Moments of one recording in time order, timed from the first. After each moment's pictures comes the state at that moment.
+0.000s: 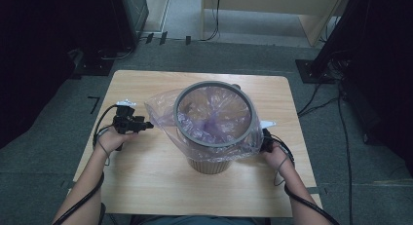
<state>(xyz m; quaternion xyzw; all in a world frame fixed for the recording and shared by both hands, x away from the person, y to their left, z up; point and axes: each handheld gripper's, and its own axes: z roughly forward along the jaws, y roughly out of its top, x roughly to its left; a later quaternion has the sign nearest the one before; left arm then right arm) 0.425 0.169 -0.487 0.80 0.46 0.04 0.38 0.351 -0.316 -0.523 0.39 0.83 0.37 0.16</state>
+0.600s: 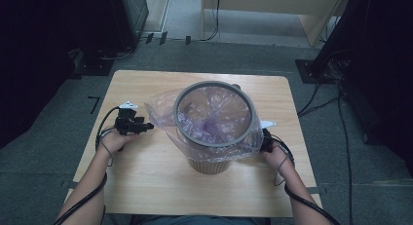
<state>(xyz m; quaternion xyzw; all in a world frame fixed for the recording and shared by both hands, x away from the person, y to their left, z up) 0.428 0.168 -0.505 0.80 0.45 0.08 0.38 0.351 -0.316 -0.523 0.39 0.83 0.37 0.16</state>
